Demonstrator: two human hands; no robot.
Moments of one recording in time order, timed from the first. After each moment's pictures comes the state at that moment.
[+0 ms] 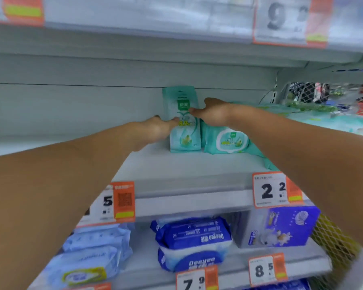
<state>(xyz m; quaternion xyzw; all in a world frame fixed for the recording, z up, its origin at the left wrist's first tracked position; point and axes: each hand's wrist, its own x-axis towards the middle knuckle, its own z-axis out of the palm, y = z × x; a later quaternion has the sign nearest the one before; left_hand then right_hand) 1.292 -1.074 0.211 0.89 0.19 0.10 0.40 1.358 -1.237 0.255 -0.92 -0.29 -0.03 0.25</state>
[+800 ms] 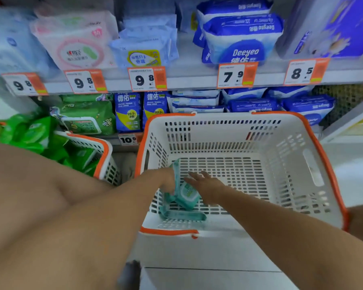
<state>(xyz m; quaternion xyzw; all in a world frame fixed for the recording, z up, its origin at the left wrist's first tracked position) 0.952 -1.150 -0.231 0.85 0.18 -0.47 0.15 1.016 -1.323 -0.278 -0.80 -0.48 0.34 -0.08</state>
